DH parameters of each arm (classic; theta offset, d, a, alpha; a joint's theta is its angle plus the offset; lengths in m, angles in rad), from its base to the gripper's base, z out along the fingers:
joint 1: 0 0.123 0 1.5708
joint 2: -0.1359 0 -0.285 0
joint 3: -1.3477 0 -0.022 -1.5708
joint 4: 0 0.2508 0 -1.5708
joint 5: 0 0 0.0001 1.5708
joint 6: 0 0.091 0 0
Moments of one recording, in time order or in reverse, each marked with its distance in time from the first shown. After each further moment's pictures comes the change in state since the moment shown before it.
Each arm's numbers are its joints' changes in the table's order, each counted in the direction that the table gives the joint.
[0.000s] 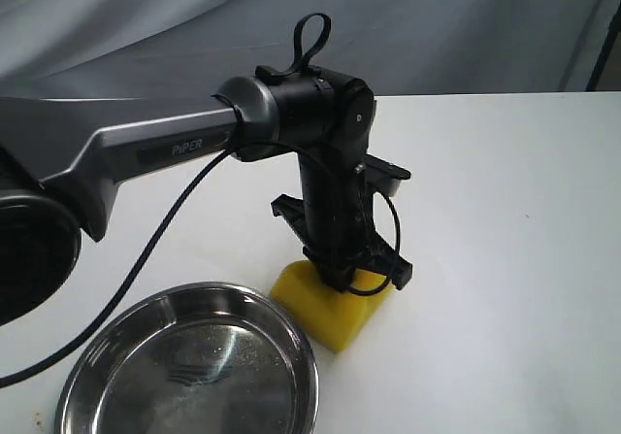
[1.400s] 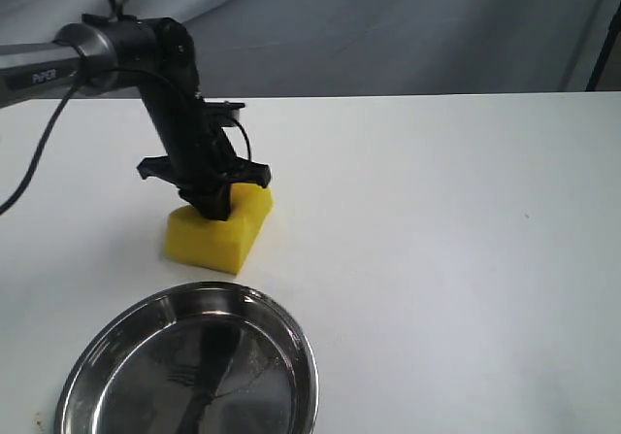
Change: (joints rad) left arm 0.401 -0.004 -0.004 -0.063 0.010 0.007; right arm 0.000 0.000 0.000 0.000 0.000 0.000
